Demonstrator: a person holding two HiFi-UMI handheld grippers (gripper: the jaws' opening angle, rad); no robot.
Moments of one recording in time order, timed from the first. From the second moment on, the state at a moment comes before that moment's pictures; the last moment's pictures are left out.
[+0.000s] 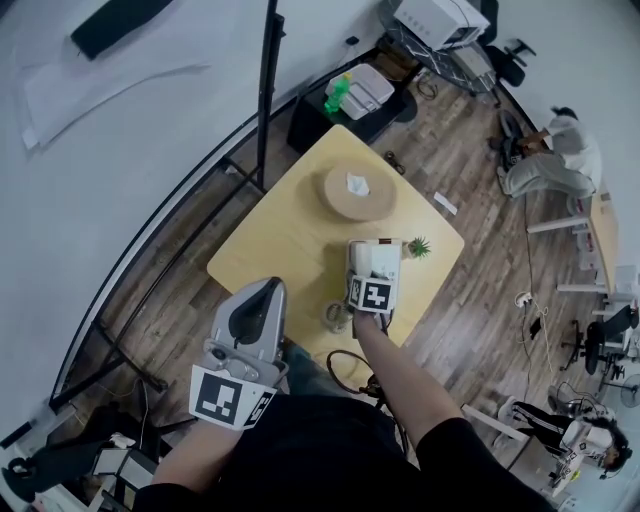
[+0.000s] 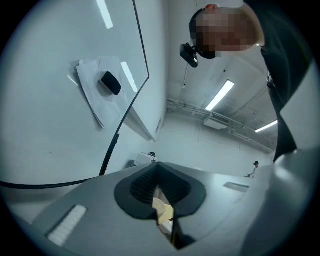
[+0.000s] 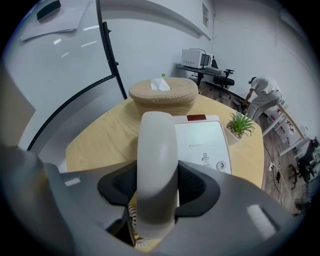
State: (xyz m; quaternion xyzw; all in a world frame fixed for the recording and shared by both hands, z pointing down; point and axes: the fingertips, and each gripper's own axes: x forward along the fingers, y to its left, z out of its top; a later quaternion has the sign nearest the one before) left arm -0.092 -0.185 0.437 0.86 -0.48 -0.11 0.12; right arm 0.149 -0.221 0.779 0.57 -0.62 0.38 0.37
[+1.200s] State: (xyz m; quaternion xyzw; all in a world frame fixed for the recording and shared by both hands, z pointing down) left arm -0.067 -0.186 0.412 0.87 -0.46 -0.12 0.11; right arm 0.139 -0.214 0.590 0.54 -0.76 0.26 0.25
